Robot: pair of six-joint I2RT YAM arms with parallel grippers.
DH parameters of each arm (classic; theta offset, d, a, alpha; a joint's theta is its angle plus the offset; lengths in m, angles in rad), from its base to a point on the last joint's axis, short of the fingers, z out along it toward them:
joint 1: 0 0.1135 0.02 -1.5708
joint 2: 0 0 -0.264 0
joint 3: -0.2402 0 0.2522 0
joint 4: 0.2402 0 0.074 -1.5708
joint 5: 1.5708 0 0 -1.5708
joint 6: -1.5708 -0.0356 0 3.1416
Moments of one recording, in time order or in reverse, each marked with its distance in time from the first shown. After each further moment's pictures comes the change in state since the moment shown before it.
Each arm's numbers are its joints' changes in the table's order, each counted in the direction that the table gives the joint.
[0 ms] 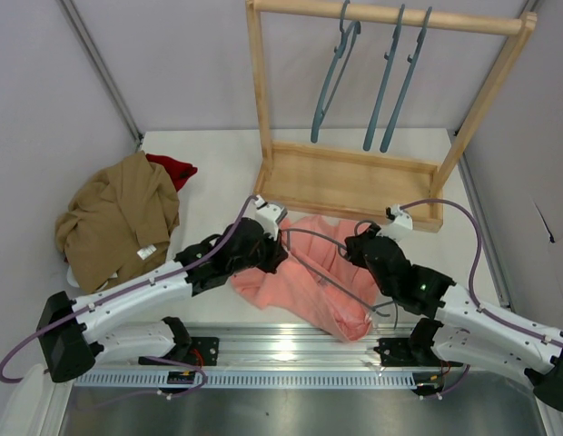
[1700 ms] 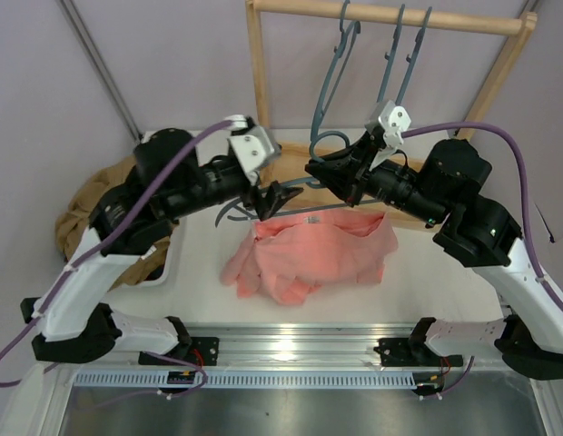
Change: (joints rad) left arm -0.018 0.175 -1.109 0.429 0.190 -0.689; right arm -0.002 0.330 -1.128 0.183 -0.769 0.971
